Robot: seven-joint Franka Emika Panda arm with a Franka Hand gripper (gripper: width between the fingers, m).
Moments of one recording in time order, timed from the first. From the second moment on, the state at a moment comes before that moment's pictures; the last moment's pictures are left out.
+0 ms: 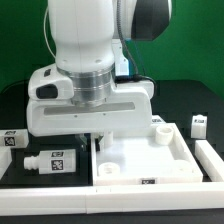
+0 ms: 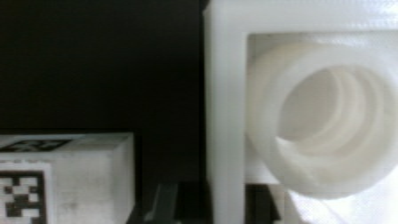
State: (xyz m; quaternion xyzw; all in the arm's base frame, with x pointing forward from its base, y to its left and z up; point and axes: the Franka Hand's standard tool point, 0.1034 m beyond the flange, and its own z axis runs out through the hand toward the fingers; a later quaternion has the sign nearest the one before) arm 0.547 -0.052 0.031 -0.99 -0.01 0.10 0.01
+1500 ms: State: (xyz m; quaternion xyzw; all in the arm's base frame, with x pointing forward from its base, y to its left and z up) arm 0.551 -0.019 0.012 -0.99 0.02 0.13 0.00
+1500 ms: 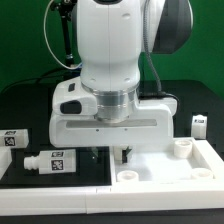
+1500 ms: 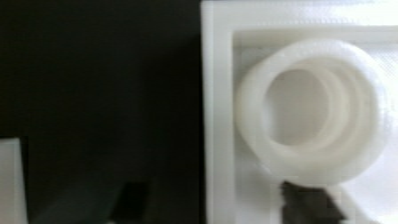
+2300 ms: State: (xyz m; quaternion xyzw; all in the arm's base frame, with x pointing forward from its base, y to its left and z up) arm 0.521 0.025 0.070 -0.98 0.14 0.16 0.05
